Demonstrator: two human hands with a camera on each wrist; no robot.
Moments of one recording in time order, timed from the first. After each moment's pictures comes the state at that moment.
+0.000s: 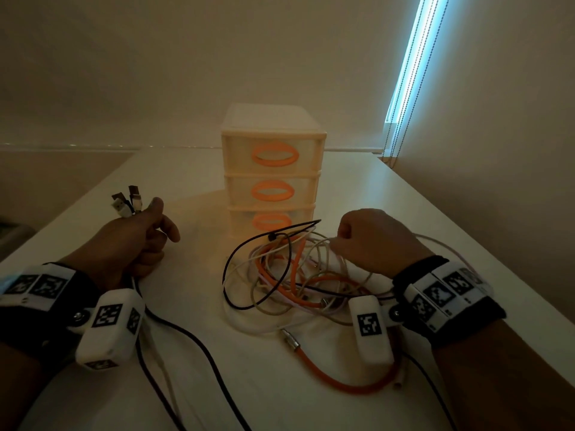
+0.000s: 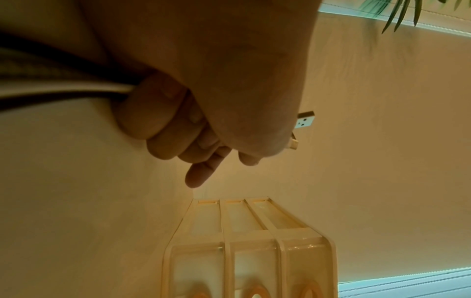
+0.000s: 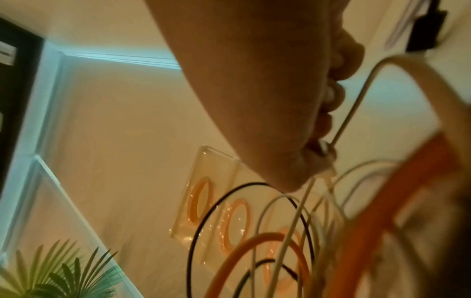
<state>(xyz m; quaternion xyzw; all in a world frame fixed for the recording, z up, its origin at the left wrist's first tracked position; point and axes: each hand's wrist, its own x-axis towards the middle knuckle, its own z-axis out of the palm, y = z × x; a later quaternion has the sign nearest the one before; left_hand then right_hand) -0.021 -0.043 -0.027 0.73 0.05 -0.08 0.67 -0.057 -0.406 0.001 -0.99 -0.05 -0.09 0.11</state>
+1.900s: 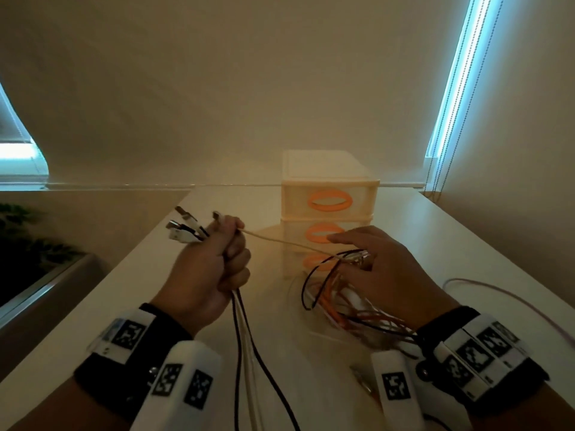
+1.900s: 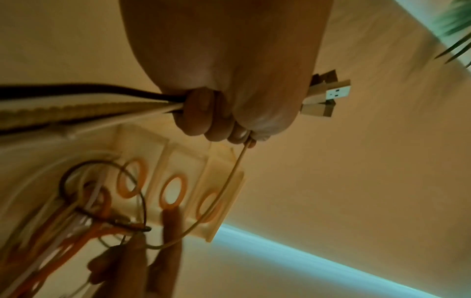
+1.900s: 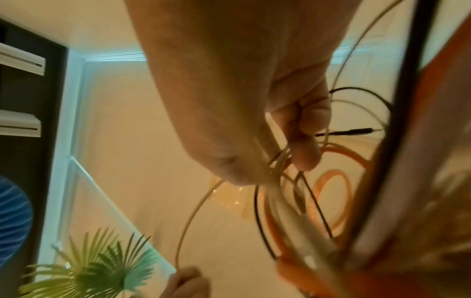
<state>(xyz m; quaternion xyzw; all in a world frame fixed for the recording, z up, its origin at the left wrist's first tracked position) -0.057 -0.085 0.011 0.49 -0.09 0.01 0.87 -0.057 -0.348 0.004 -0.90 -0.19 -0.19 0.35</state>
